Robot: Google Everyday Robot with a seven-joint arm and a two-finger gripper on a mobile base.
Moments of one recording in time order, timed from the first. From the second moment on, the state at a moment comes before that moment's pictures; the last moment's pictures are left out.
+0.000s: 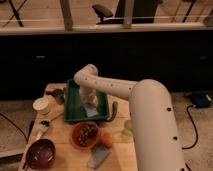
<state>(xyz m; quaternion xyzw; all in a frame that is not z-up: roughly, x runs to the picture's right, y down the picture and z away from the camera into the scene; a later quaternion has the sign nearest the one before) -0.086 0.080 0.920 -0.25 -0.20 -0.50 0.81</state>
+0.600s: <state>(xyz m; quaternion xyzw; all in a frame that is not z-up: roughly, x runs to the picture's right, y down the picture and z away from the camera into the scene) -0.089 0.048 0.945 -0.24 -0.19 -0.49 0.82</state>
